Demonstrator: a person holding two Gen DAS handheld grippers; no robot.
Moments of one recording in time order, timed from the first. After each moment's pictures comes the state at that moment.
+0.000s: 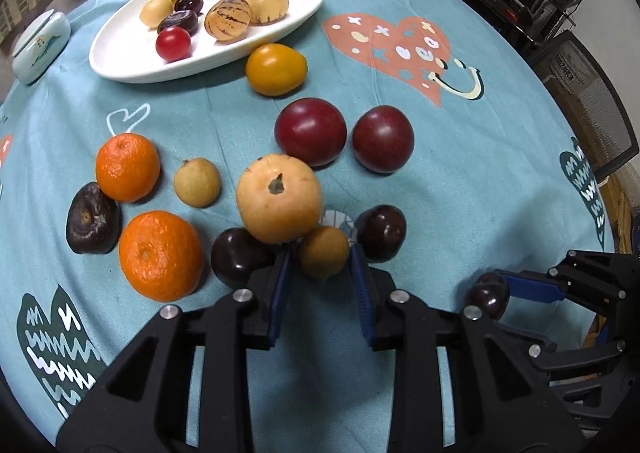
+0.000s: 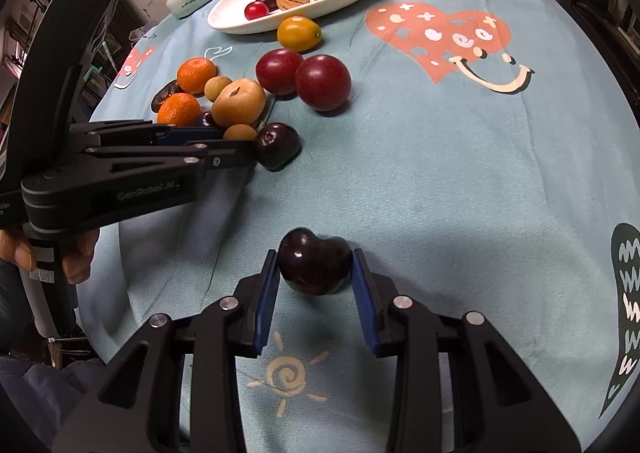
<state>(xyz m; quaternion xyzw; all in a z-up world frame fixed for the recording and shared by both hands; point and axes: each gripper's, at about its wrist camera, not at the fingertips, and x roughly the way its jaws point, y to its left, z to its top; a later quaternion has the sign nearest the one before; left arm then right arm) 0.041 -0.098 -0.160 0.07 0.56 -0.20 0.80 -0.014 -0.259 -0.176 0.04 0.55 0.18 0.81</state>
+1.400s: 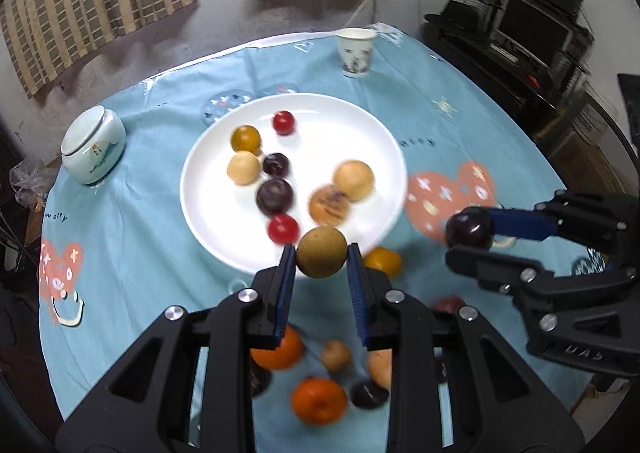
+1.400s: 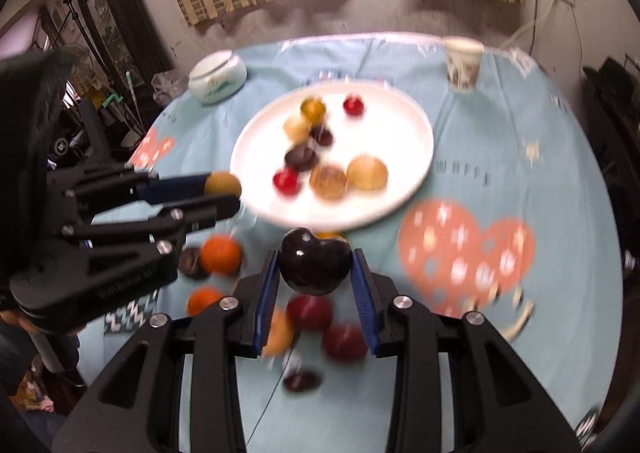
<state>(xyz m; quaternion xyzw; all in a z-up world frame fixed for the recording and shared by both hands) 0.145 -0.056 -0.054 0.08 0.46 -0.15 0.87 0.125 -0.222 -0.072 0.00 0.45 0.21 0.87</state>
